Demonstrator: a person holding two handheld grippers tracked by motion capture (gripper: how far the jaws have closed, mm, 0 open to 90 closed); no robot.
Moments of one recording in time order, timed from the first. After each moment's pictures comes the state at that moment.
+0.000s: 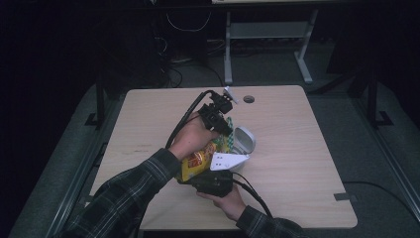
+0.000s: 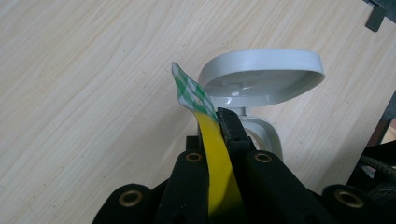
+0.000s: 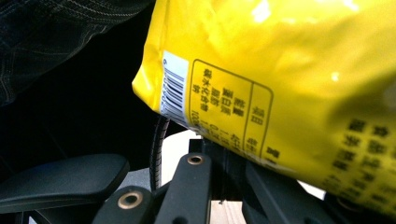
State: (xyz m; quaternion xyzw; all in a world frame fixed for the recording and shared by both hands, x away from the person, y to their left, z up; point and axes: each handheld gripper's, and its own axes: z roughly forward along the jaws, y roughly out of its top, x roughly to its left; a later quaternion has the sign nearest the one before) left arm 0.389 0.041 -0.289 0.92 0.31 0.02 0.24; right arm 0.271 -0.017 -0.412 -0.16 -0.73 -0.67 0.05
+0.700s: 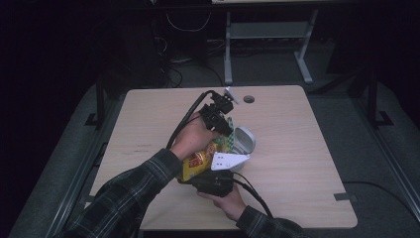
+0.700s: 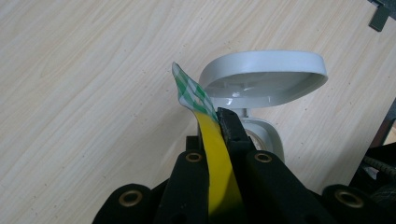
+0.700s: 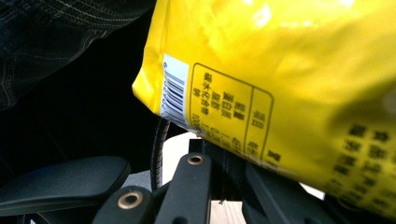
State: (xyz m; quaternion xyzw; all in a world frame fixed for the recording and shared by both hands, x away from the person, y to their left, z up) left arm 0.389 0.039 -0.289 0.92 0.31 0.02 0.24; right arm 0.271 -0.018 -0.412 -0.16 -0.72 -0.67 0.05
